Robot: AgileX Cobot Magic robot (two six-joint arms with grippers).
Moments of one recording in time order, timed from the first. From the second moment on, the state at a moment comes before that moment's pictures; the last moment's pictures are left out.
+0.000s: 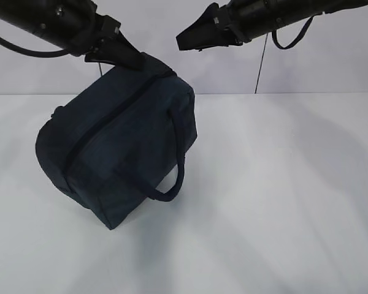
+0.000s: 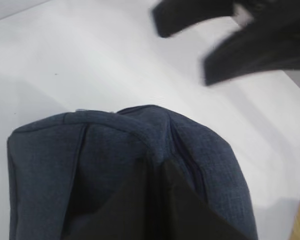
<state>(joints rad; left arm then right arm) -0.27 1.84 -1.54 -0.95 0.92 0.81 0.16 2.05 -1.83 1.11 1.06 -1.12</state>
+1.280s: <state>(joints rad) -0.27 1.75 -1.55 -0.75 1.01 0.58 0.20 1.79 -1.83 0.56 1.23 -0.68</state>
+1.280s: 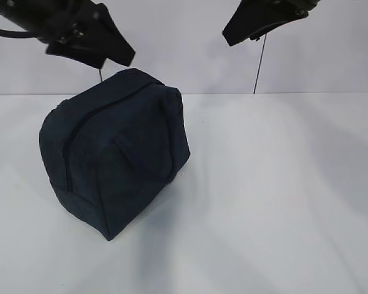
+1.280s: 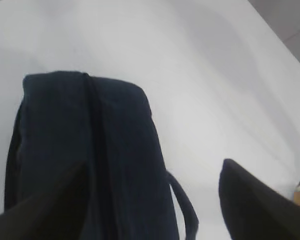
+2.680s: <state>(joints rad) -0.33 0.38 -0.68 -0.17 1.07 0.13 0.46 0.44 -0.74 0.01 1.03 -0.16</state>
